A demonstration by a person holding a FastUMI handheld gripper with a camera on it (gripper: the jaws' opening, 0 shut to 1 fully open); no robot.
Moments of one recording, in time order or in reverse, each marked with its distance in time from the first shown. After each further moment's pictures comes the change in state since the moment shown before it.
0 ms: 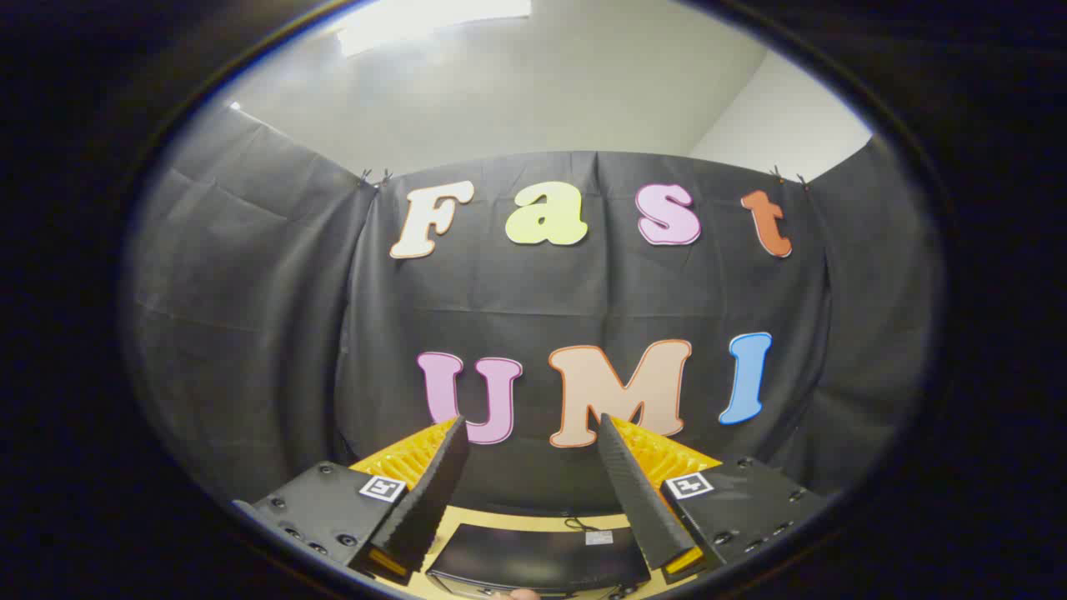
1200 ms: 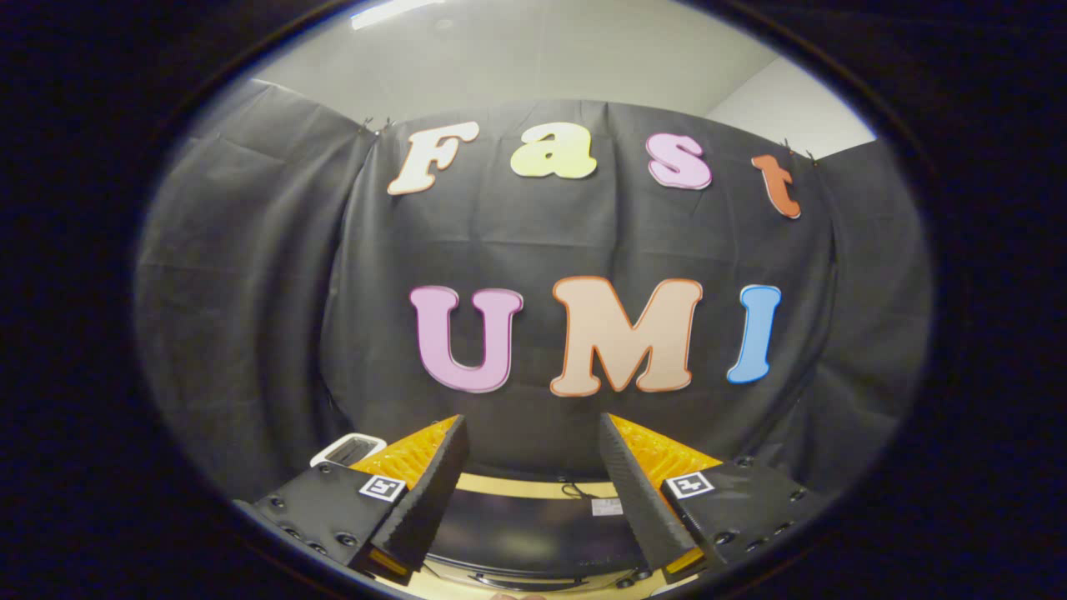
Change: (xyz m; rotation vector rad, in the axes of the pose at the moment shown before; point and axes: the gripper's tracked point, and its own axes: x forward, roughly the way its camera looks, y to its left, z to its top) arm 0.024 0.007 -0.133 -0.074 0.176 -0.038
